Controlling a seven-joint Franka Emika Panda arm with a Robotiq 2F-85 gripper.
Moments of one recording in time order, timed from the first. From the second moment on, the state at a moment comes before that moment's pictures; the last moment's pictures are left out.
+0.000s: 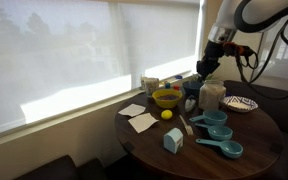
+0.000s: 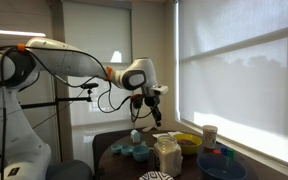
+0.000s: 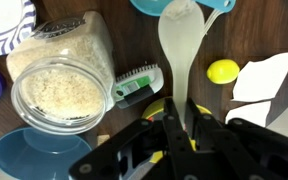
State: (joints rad) arm -0.01 -0.30 0.04 -2.16 0.05 2.16 0.31
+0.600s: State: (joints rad) arm 0.03 -0.30 0.06 -2.34 0.06 2.43 0.24
